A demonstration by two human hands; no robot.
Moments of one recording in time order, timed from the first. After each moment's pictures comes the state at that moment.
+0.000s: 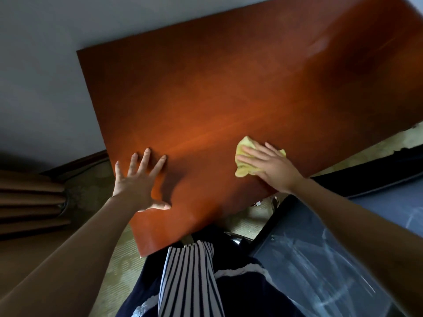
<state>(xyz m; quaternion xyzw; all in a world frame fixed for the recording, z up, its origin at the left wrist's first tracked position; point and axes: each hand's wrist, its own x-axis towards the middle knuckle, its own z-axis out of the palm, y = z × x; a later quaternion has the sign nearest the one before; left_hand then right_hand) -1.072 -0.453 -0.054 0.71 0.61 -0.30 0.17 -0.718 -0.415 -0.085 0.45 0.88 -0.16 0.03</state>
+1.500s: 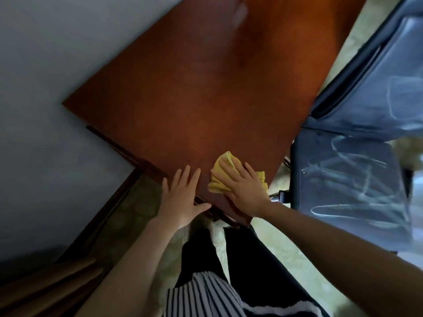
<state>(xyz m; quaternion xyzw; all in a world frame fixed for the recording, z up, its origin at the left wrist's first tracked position) -1.185 -0.450 -0.052 0.86 0.39 -0.20 0.25 -1.000 -0.542 -0.103 0.71 0.68 -0.17 0.02</state>
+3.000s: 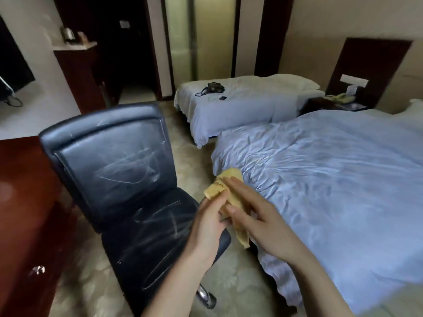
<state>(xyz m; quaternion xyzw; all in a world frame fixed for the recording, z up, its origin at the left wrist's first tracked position) -0.866 -0.983 0.166 0.49 0.08 -0.04 0.87 -0.853 -1.103 0.162 0.79 0.26 0.01 -0.56</state>
